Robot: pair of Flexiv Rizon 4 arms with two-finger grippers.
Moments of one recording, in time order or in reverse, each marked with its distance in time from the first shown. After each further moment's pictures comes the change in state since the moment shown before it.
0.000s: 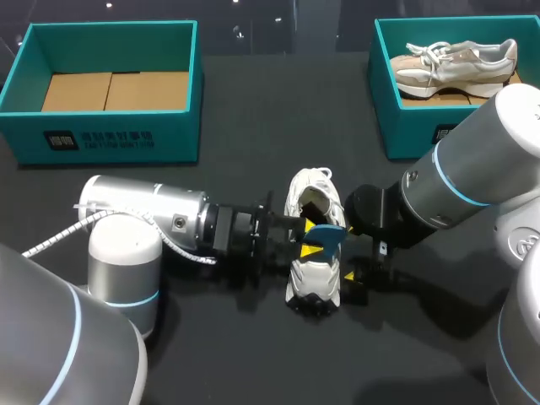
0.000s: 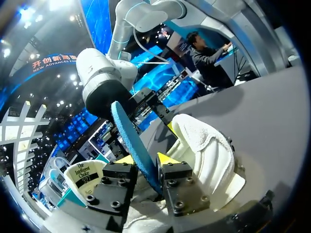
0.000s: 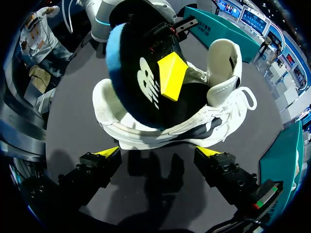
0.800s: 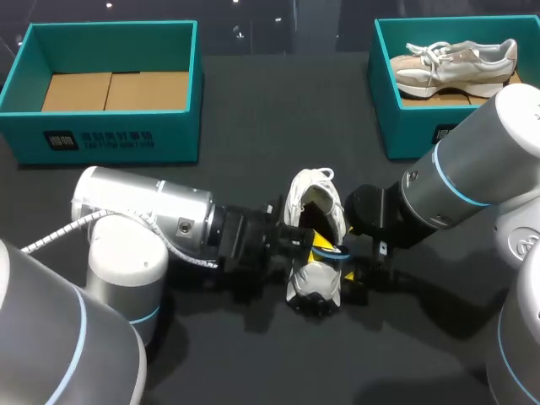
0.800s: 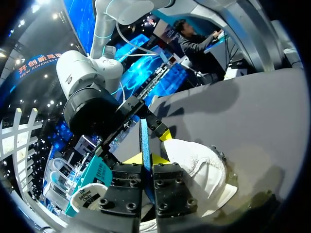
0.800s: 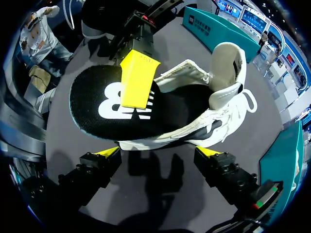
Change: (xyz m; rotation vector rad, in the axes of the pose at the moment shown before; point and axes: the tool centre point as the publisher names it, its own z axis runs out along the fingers) left arm 0.008 -0.021 0.008 -0.129 0.083 0.097; right arm 0.000 0.000 0.000 0.000 0.000 0.000
